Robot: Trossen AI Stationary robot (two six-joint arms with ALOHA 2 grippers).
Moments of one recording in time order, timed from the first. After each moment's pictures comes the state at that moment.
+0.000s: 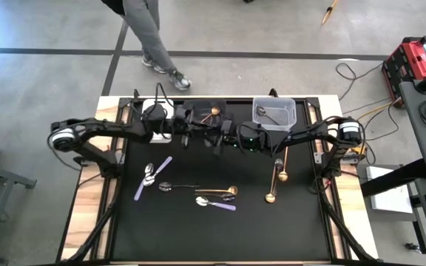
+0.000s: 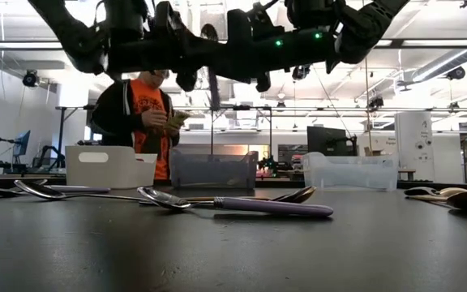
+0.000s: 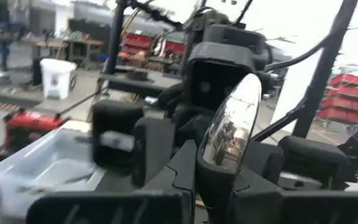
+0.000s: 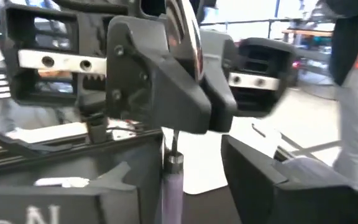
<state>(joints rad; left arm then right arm) 0.41 1.44 0.63 0.92 0.48 -0.23 -0.12 1.74 0.97 0.76 0.16 0.05</state>
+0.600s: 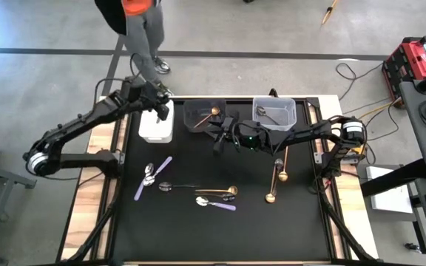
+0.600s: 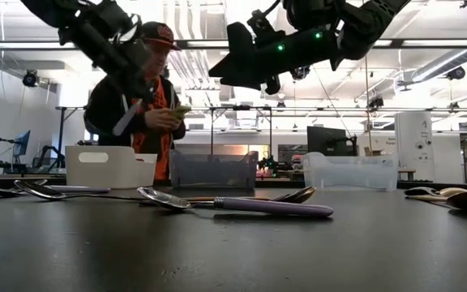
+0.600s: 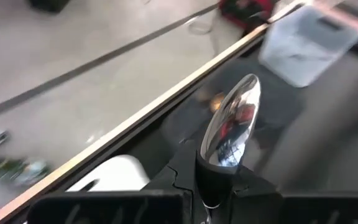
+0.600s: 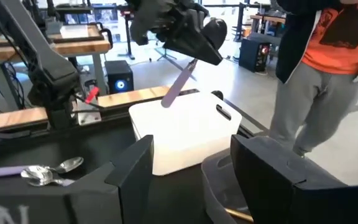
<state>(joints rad) 0.83 1.09 0.83 -0.35 0.09 -0.04 -0.13 1.71 0.97 0.64 0.26 0.03</state>
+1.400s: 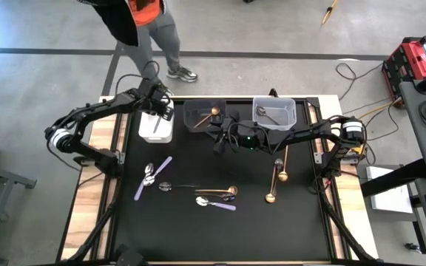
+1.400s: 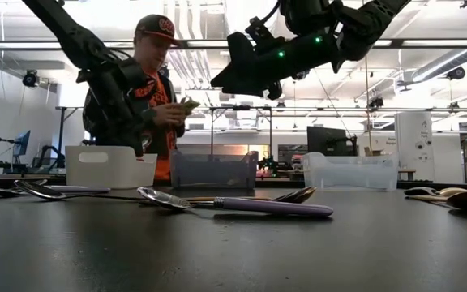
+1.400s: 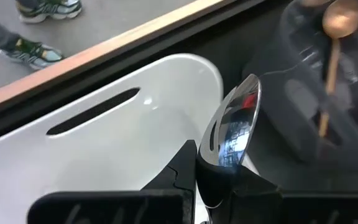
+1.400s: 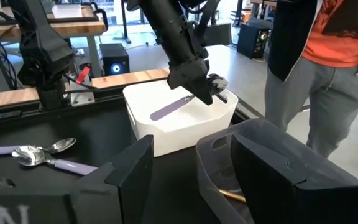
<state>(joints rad) 0.95 1.42 0.82 -0.36 0.06 -0.13 -0.14 1.72 0.97 0.57 0.26 0.03</state>
